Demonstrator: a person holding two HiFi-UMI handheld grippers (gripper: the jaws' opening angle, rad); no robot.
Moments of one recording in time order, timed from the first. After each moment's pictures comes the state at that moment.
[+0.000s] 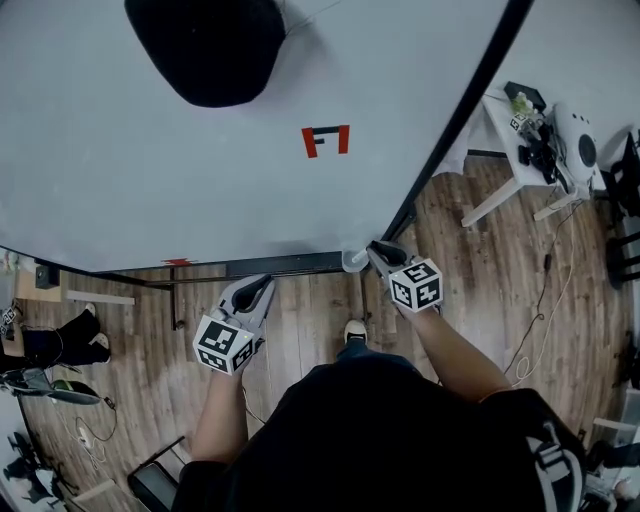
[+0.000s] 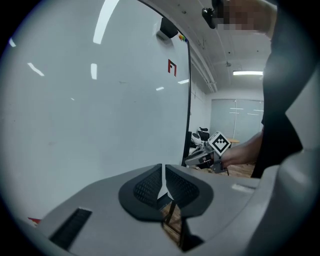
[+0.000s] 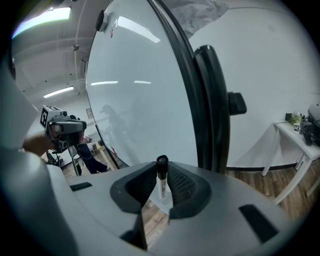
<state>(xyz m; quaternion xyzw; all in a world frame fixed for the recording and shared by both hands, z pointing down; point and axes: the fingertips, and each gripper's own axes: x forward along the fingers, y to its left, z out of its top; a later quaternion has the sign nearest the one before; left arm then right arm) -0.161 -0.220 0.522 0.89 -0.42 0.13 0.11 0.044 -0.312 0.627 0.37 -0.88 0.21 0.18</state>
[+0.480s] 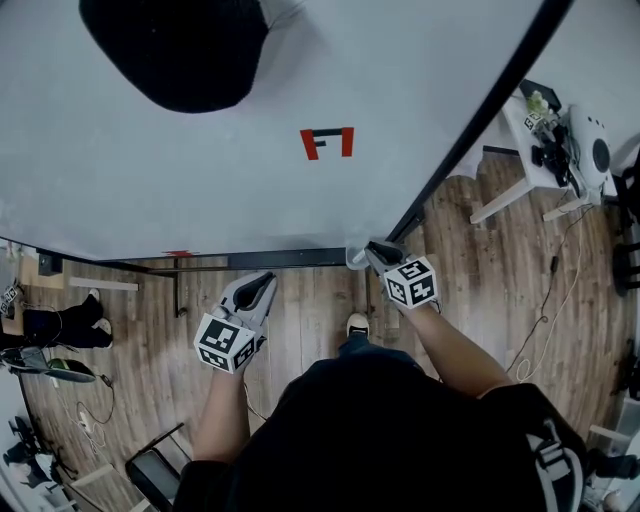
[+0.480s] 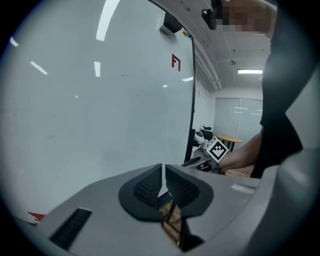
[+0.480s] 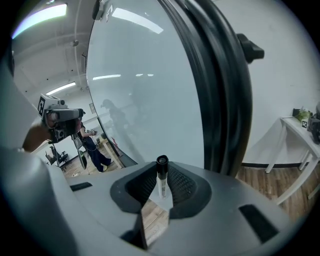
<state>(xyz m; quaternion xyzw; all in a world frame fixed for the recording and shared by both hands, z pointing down) -0.159 -0.226 0.530 0.88 -0.43 0.14 0.13 0.032 -0.320 0.674 0.34 -0.89 0.22 0.22</state>
